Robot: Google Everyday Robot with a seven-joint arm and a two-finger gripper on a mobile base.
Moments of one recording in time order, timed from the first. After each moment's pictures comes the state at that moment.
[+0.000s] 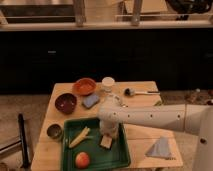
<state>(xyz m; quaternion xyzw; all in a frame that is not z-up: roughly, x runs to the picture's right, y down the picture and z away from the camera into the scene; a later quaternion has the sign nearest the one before) 0.011 0.241 0.792 -0.27 -0.21 -0.51 0.79</state>
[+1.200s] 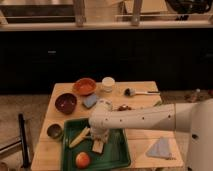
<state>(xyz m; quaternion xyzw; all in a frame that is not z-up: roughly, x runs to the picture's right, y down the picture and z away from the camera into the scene) -0.038 0.266 0.780 -0.24 -0.24 -0.56 0.75</state>
